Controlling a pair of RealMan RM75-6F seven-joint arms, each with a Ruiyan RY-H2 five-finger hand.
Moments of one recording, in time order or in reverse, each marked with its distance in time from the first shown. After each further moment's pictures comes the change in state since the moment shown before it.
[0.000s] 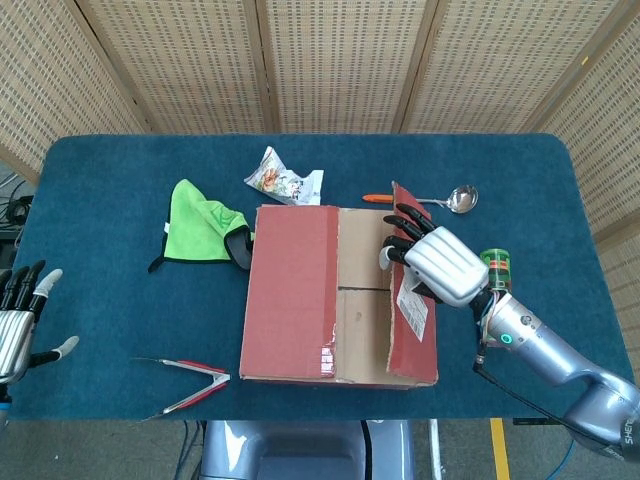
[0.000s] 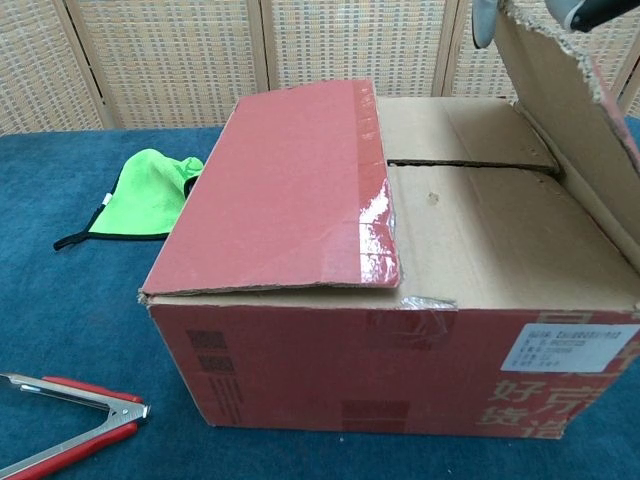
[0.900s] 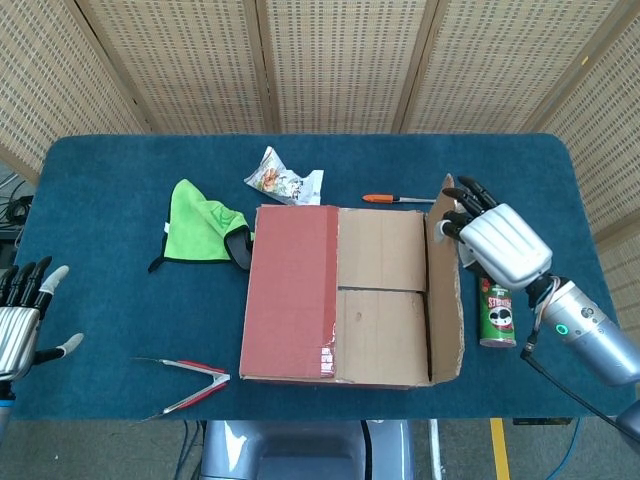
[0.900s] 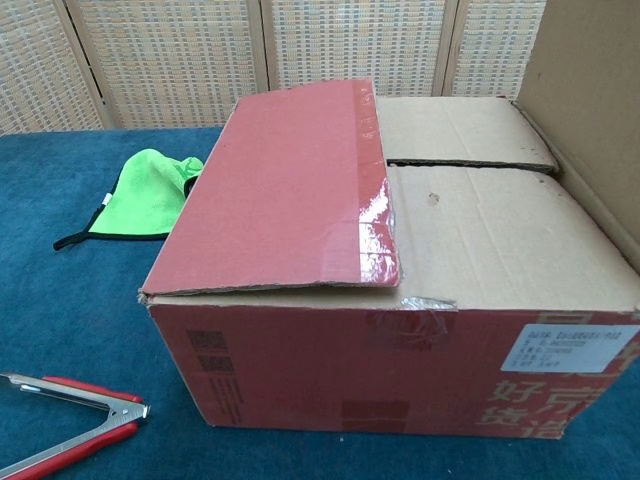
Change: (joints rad) left arm -0.014 0.010 -0.003 -0.016 0.018 0.000 0.004; right arm -0.063 0.180 0.008 0.009 0.022 0.024 0.000
